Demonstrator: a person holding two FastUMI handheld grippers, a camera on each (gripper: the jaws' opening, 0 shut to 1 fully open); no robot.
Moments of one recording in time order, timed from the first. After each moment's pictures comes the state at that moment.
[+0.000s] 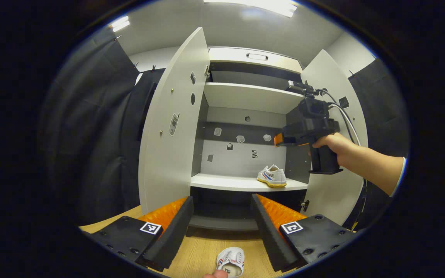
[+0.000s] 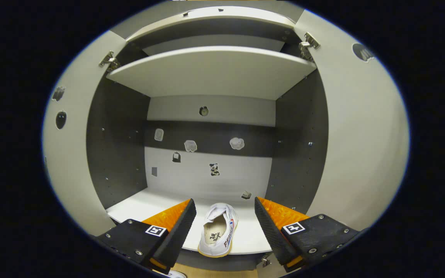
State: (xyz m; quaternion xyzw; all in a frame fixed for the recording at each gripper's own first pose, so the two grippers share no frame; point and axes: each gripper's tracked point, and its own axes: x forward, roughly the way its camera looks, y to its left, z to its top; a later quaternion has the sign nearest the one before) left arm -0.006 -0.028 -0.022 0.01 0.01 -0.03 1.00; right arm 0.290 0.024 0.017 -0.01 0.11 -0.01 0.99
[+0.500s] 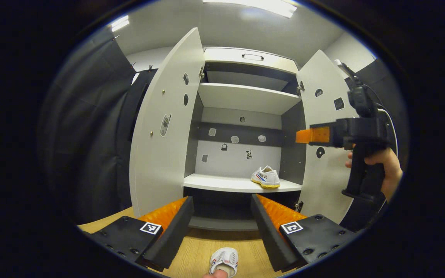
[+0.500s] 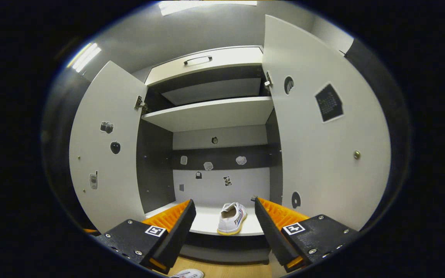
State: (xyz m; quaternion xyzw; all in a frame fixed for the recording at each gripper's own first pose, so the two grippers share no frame) left arm -0.006 -0.042 -0.024 0.00 0.02 -0.04 1.00; right arm 0.124 0.006 0.027 0.05 0.03 0.01 1.00
